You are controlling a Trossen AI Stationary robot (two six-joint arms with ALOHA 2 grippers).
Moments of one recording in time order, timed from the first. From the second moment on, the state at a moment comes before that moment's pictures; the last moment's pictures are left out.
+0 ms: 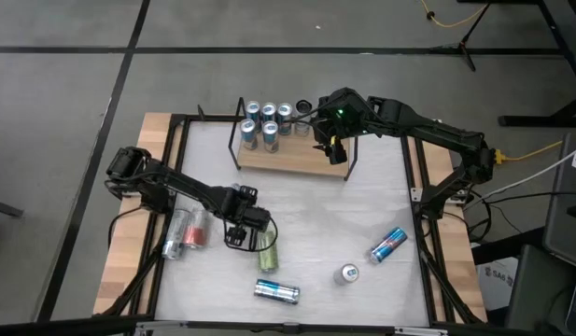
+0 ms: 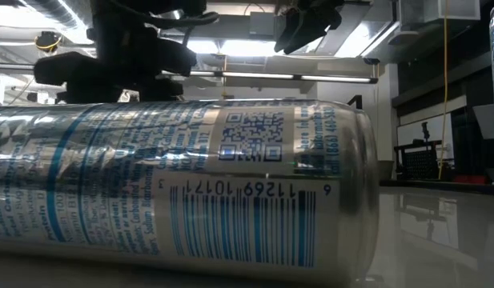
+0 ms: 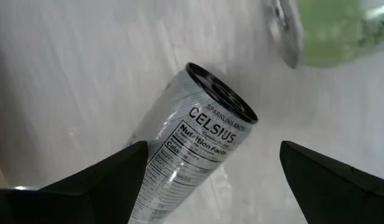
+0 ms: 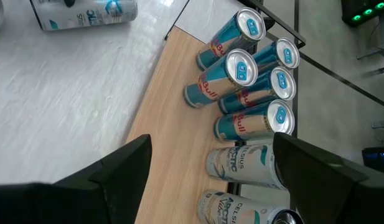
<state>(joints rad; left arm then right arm) -0.23 1.69 1.12 -0.88 -0.20 0.00 -0.31 1.57 1.66 -0.86 -0.01 -0.71</state>
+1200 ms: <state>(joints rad) -0.12 1.72 0.97 -0.63 -0.16 0.22 -0.31 1.57 1.66 -0.87 -0.01 -0.71</state>
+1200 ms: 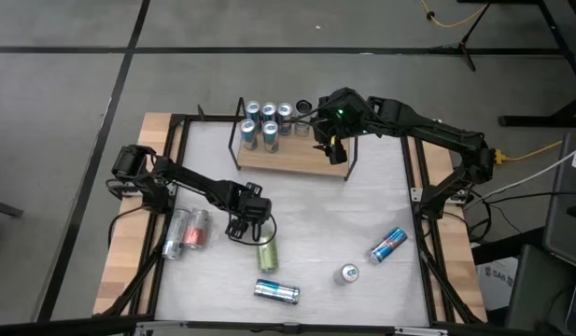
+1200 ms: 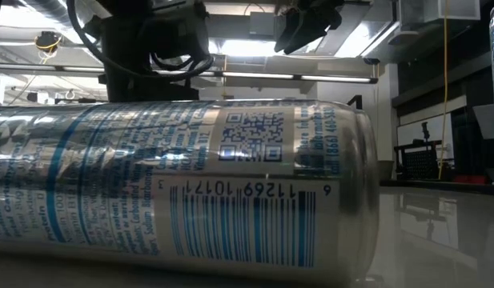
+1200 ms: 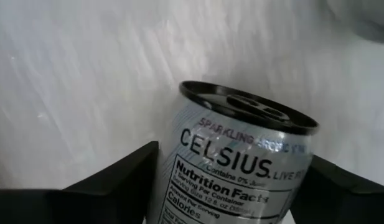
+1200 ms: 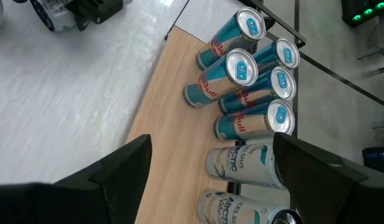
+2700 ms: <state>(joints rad) 0.21 1.72 1.04 0.50 0.54 -0.28 -0.31 1.44 1.66 -0.95 -0.55 -0.52</state>
